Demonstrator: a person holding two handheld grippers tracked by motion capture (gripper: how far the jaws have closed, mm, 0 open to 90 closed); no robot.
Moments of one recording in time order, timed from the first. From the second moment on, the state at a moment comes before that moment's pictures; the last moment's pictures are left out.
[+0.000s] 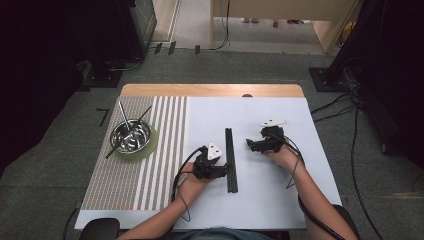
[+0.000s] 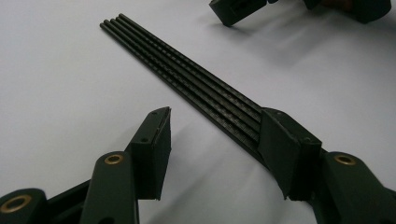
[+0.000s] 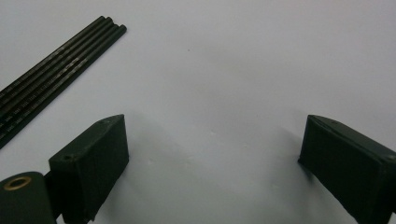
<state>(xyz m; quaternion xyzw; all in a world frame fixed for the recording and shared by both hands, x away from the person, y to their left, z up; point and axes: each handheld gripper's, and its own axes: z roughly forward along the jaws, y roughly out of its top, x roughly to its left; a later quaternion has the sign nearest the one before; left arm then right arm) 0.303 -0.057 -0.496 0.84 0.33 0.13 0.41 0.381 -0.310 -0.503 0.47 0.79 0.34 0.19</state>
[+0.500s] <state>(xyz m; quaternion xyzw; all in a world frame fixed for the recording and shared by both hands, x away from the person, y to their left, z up) 0.303 -0.056 -0.494 0.84 0.34 0.12 0.41 0.381 -0.309 -0.503 0.47 0.79 0.34 0.19</state>
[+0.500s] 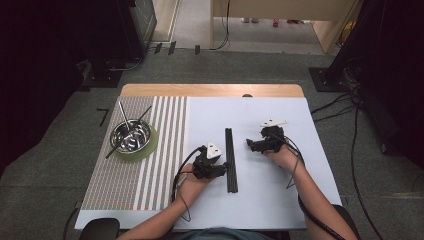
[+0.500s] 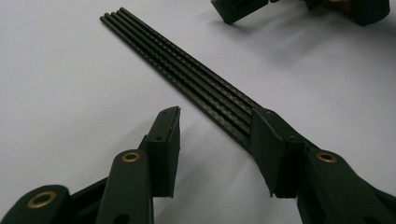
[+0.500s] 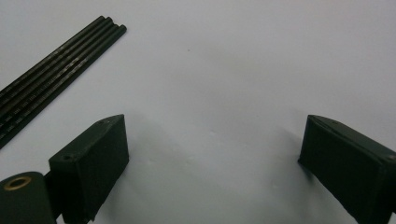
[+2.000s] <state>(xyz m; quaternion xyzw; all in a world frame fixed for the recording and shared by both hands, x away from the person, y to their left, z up) 0.299 -0.060 -0.490 0.84 0.34 0.11 0.40 0.381 -0.310 -0.503 0.47 0.79 0.34 0.19</state>
